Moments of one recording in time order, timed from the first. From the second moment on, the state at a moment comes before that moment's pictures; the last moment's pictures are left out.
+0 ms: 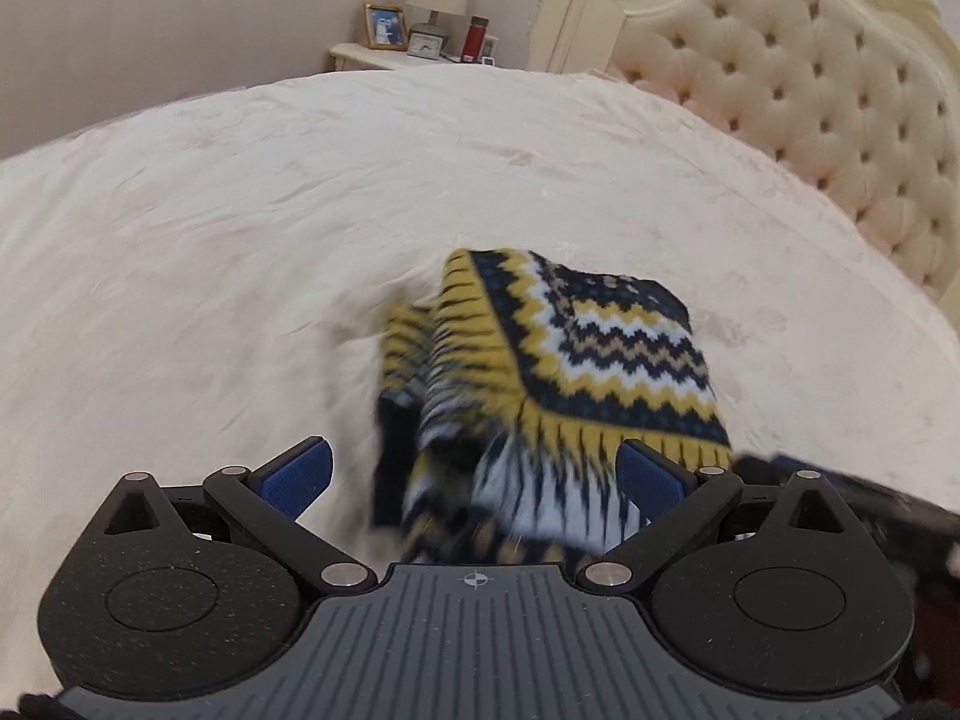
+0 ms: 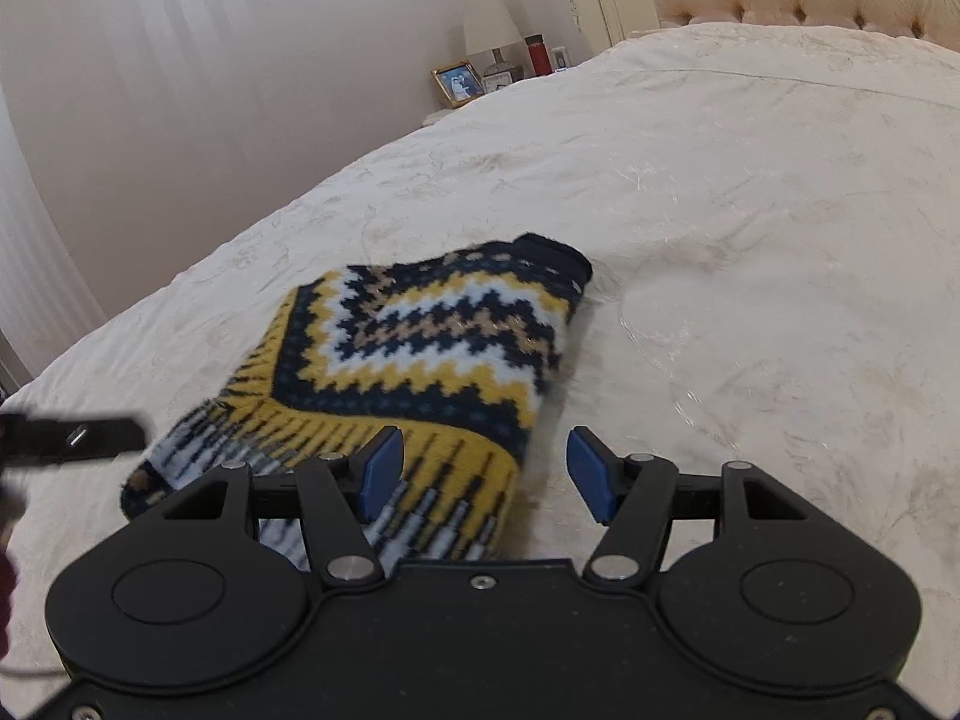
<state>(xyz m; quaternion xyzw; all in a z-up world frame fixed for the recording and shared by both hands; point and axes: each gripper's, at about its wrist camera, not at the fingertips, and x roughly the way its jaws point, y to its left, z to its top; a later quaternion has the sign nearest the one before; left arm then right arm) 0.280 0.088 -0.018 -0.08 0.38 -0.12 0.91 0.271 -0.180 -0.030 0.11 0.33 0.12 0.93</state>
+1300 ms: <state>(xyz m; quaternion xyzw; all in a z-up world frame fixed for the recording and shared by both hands) 0.297 0.128 -0.098 -0.30 0.48 -0.23 0.79 0.397 -0.196 -0.081 0.33 0.41 0.16 0.83</state>
